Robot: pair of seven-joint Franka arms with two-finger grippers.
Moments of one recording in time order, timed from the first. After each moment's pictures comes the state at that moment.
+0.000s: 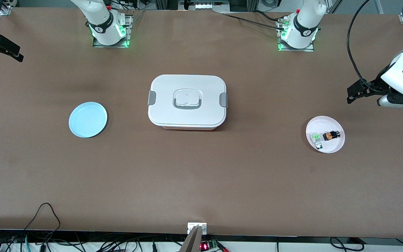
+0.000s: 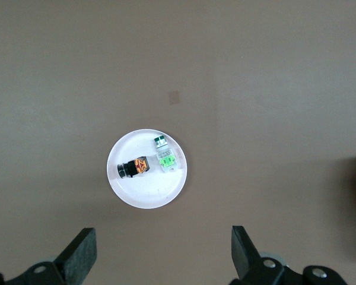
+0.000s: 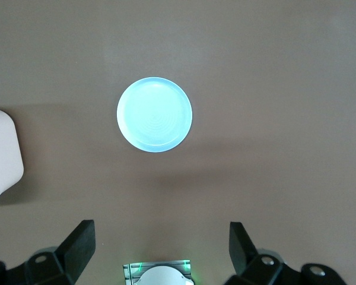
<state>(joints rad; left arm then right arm) -0.05 -0.03 0.03 -1.78 0.00 1.81 0.04 -0.06 -0.20 -0.04 -1.79 -0.05 1.52 -0.02</state>
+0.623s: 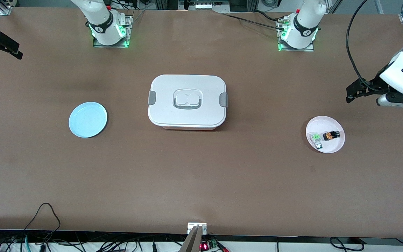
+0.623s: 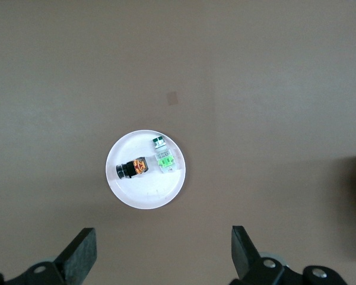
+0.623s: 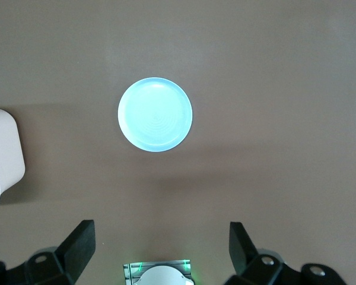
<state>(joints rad) -0.05 -0.03 0.03 -1.78 0.00 1.81 0.04 -0.06 -0.22 -0.04 -1.80 -0.05 1.52 -0.02</state>
